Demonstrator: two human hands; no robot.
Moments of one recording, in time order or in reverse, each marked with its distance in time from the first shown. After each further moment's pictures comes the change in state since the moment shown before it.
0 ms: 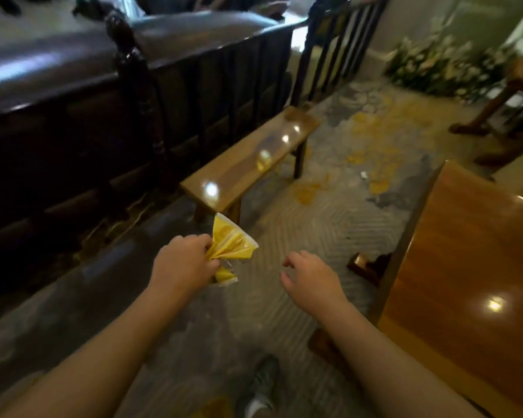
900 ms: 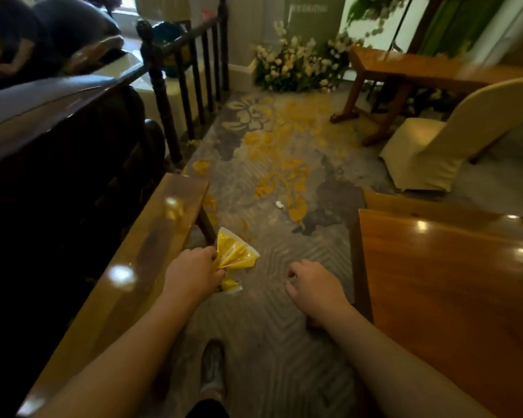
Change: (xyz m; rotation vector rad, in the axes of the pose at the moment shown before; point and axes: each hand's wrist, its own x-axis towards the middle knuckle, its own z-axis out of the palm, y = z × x) left_hand 0.545 0.271 0.087 0.018 -0.183 0.468; right_hand 0.347 0.317 -0.126 -0.063 0.106 0.447
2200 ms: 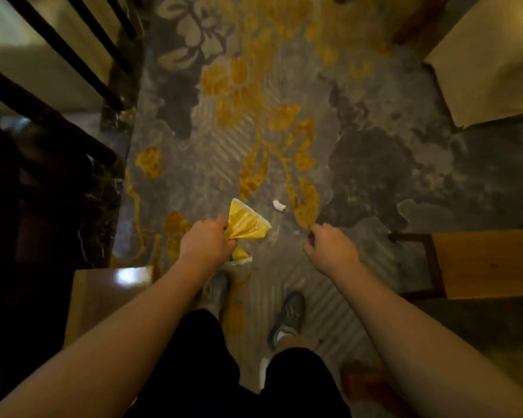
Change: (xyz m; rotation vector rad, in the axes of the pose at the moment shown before) left_hand 0.777 0.058 0.168 0.050 -0.467 0.016; right_hand 0.682 0.321 0.095 0.185 -0.287 0.439
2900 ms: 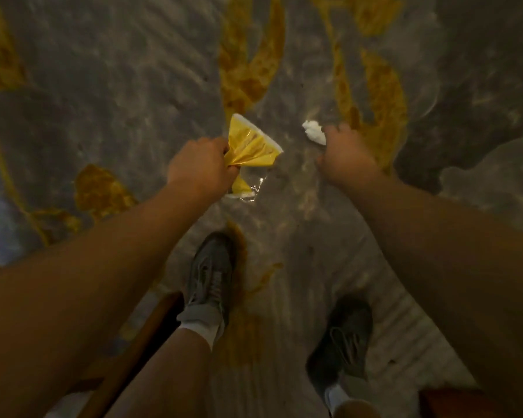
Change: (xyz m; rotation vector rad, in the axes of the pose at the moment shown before) left_hand 0.421 -0.149 0.332 0.025 -0.179 0.078; right_hand 0.431 0.096 0.388 -0.047 -0.161 0.193
